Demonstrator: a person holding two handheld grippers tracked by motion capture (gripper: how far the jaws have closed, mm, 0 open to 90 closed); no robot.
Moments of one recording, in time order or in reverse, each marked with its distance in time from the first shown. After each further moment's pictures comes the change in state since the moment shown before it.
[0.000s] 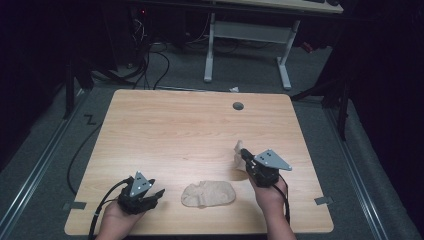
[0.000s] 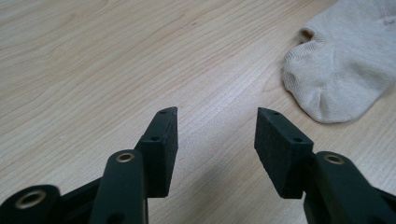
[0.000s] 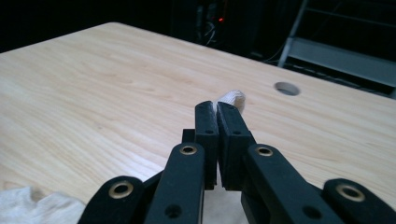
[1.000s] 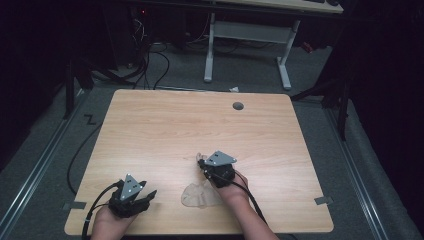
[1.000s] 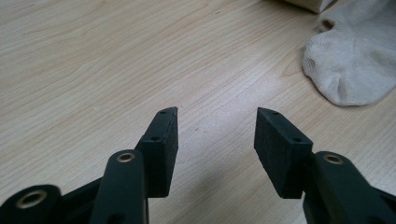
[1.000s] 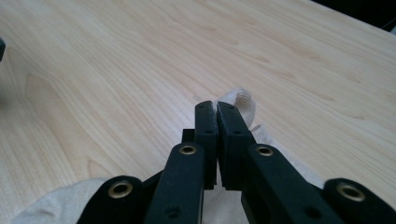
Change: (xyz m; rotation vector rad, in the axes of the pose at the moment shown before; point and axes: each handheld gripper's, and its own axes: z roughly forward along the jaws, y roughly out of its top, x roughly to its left) left arm 0.007 -0.013 -0.016 0.001 0.055 -0.040; right arm 0.081 -0.004 0.077 0.185 0.258 -0.163
